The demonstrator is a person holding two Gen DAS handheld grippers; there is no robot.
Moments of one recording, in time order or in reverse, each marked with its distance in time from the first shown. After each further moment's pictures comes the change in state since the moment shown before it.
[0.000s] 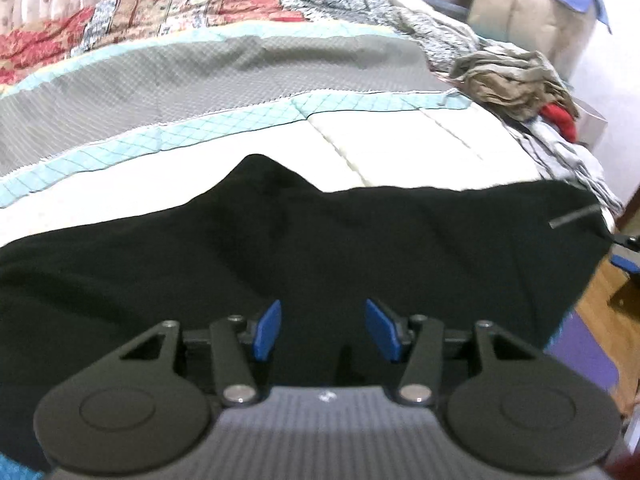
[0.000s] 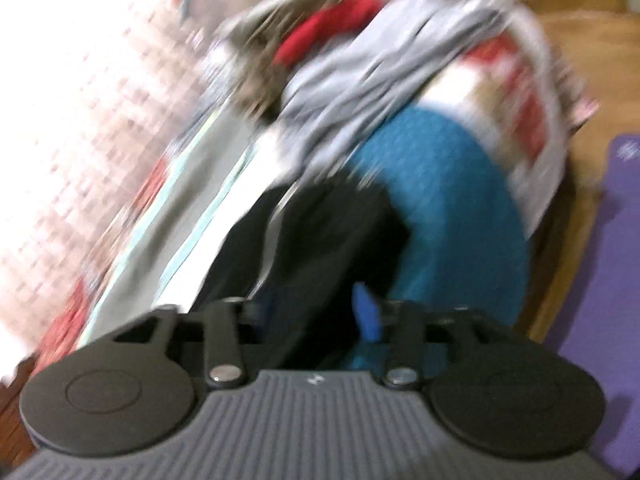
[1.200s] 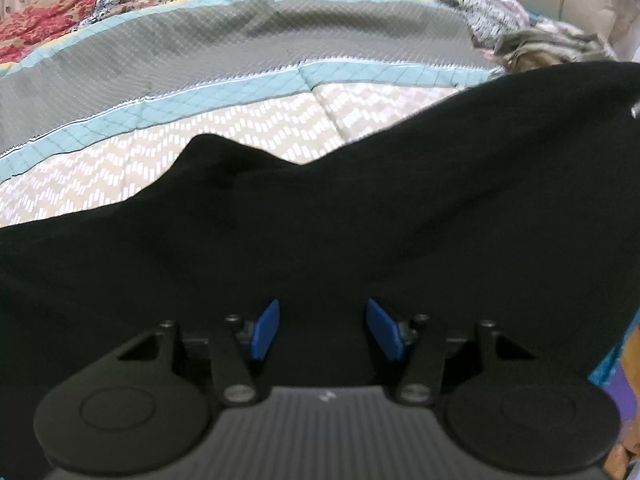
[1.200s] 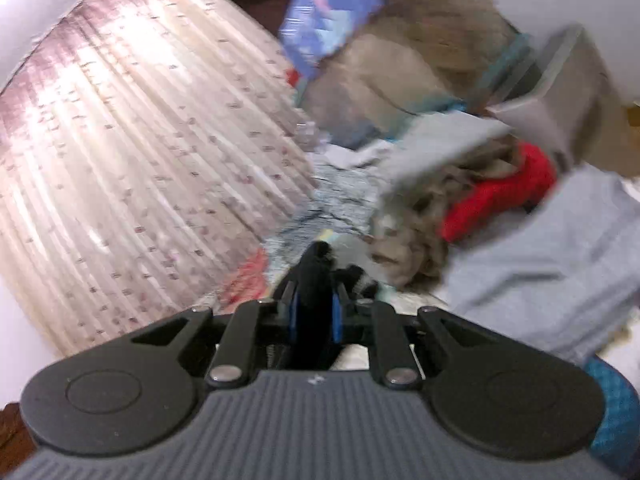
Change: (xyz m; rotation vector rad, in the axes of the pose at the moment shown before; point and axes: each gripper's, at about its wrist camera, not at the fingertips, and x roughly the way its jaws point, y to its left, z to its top) left arm 0.078 -0.045 0.023 -0.068 0.088 0.140; right arm 0.018 0.069 0.135 -0.125 -0.214 0.281
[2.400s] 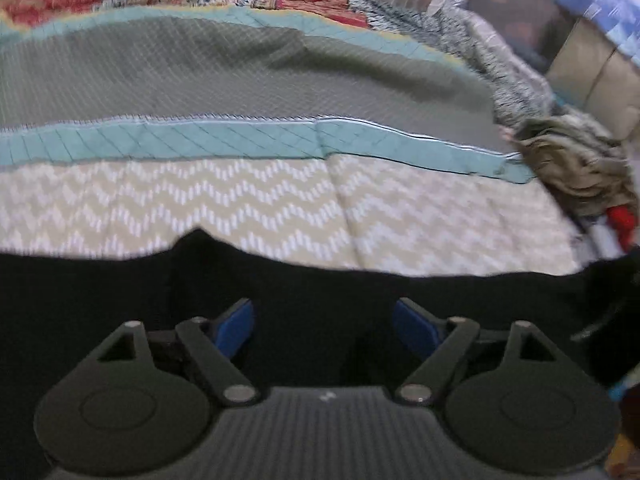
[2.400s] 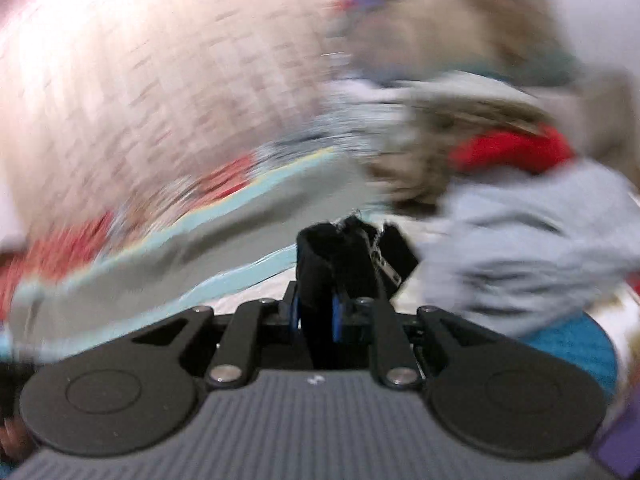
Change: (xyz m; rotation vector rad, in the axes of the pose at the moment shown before) left arm 0.007 0.028 0.062 -0.209 -0.086 -0.125; right arm 0.025 0.053 -0.100 -0.435 0.194 -0.018
